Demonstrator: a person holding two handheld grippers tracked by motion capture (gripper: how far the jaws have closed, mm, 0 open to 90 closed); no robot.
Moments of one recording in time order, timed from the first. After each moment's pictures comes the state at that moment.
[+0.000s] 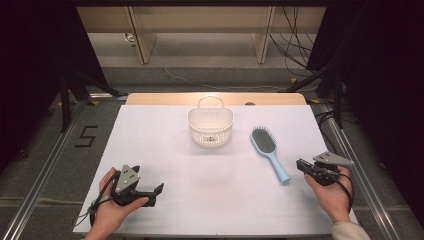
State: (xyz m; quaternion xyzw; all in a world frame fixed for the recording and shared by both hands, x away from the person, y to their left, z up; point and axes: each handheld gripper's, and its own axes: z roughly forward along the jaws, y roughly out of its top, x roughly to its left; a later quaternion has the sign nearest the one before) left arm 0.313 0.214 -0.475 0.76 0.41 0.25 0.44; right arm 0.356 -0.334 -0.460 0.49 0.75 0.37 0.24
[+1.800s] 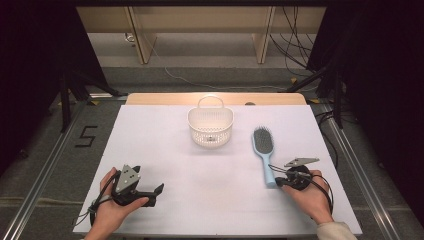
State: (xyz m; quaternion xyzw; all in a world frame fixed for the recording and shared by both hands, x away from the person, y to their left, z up) left arm 0.313 0.214 -0.475 0.76 0.40 0.25 0.44; right arm 0.354 -0.279 -0.474 0.48 0.82 0.28 0.12
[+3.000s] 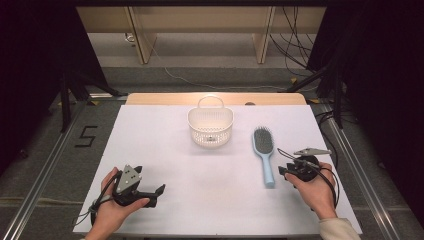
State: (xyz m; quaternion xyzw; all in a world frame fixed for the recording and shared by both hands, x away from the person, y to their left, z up) left arm 0.312 0.211 -0.474 0.77 0.40 0.24 0.44; right arm 0.363 -0.286 -0.444 0.54 0.77 0.31 0.16
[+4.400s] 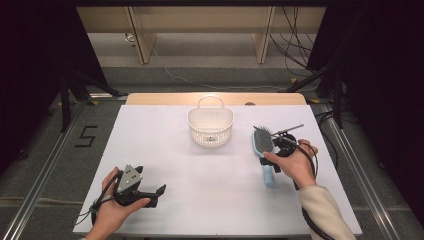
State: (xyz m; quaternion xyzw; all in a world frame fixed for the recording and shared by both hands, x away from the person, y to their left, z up) left arm 0.313 0.210 -0.475 0.77 0.39 0.24 0.44; right arm 0.424 -0.239 -0.426 0.56 0.79 0.22 0.10
